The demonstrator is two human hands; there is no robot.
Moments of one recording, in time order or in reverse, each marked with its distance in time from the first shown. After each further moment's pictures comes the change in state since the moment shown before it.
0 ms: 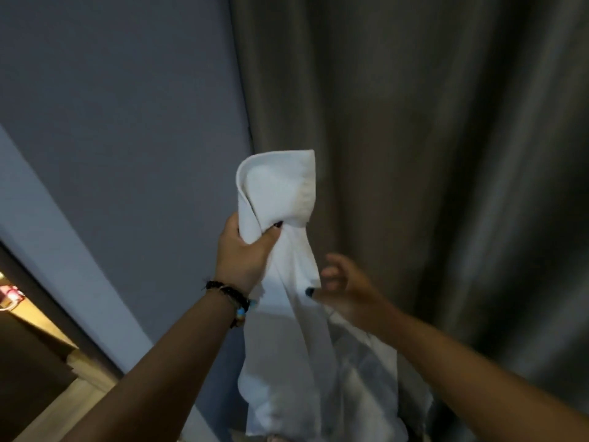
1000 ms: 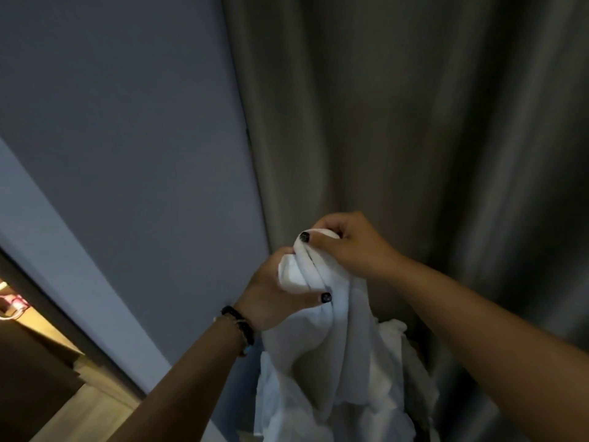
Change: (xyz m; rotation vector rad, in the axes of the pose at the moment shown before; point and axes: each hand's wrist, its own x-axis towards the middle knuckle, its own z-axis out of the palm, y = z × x) left_hand -0.032 -0.014 0.003 0.216 -0.585 0.030; right_hand 0.021 -0.066 -0.013 -0.326 -0.031 -0.465
